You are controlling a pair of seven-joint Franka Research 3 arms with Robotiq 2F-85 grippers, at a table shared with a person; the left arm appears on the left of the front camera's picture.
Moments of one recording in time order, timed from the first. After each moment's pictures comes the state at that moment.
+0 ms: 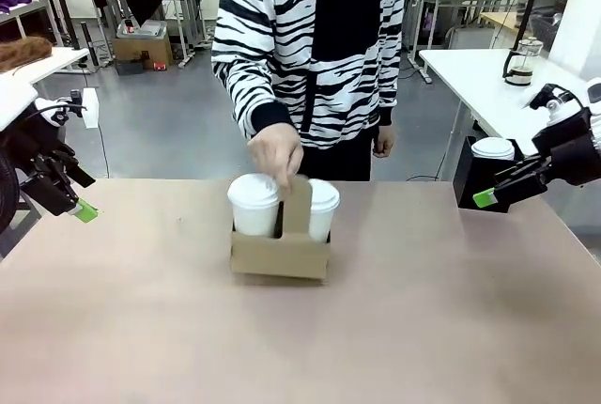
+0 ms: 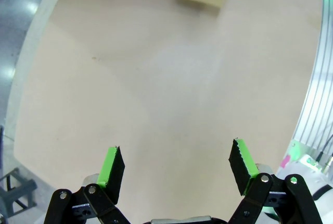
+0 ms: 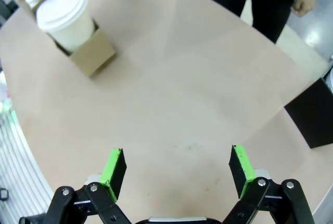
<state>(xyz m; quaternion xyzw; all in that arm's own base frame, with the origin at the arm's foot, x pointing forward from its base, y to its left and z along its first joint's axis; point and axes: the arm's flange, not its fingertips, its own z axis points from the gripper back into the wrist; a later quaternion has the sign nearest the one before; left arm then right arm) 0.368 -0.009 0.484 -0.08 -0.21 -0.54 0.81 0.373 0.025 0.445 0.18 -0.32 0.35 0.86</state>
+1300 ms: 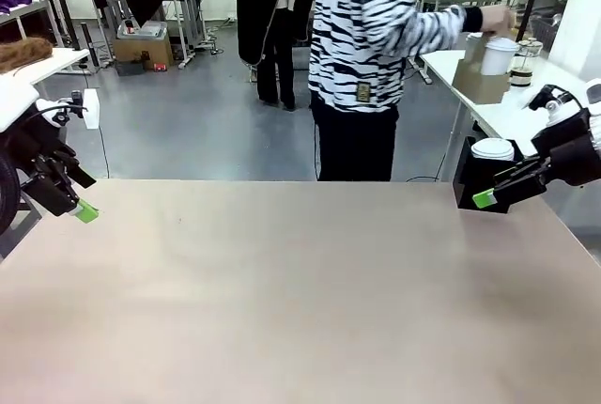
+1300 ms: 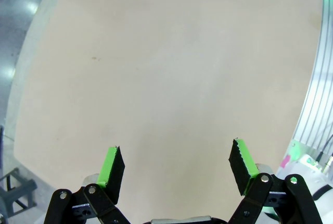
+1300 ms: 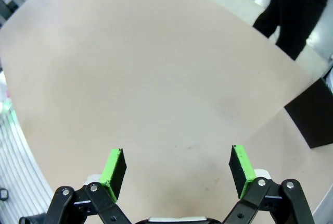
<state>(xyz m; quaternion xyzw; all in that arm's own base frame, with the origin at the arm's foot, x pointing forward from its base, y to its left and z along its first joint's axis) 0.368 -0.009 0.484 -0.08 -0.21 -0.54 0.81 0.373 0.025 0.445 0.18 -0.32 0.35 0.86</state>
